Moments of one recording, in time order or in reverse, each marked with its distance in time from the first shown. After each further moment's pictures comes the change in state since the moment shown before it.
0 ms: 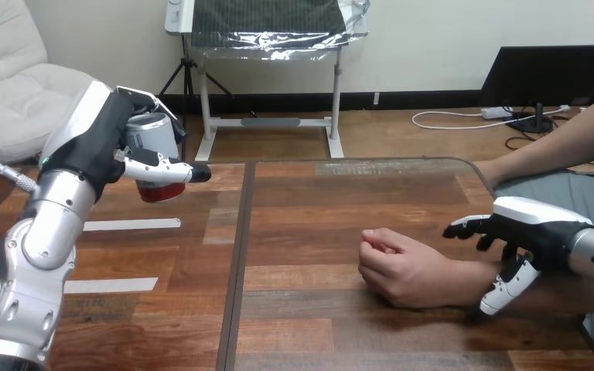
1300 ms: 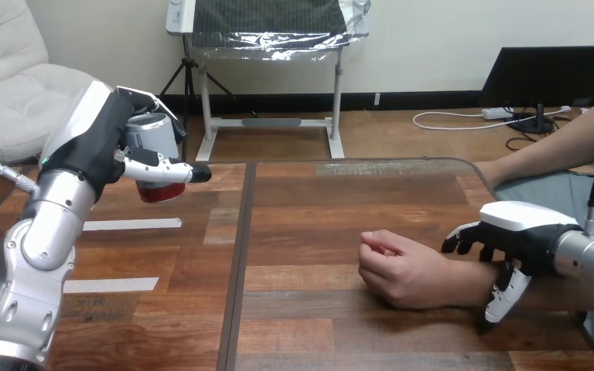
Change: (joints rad) left arm 0.002 0.000 0.003 -0.001 -0.002 -0.009 -0.001; right arm -0.026 0.006 0.104 0.008 -0.081 0.025 -0.063
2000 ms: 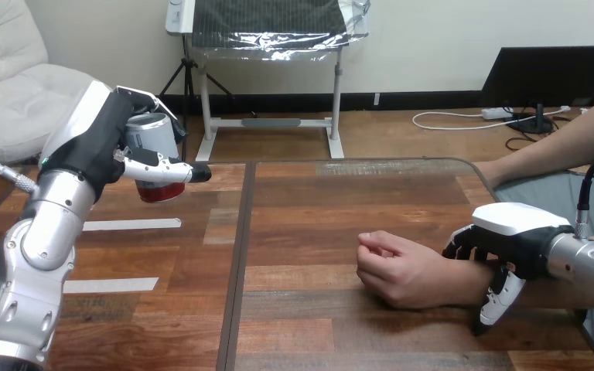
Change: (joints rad) left arm 0.000 0.000 0.001 0.000 0.000 0.000 0.000; right arm 0.003 0.001 0.041 -0.022 -0.039 -0.003 -0.044
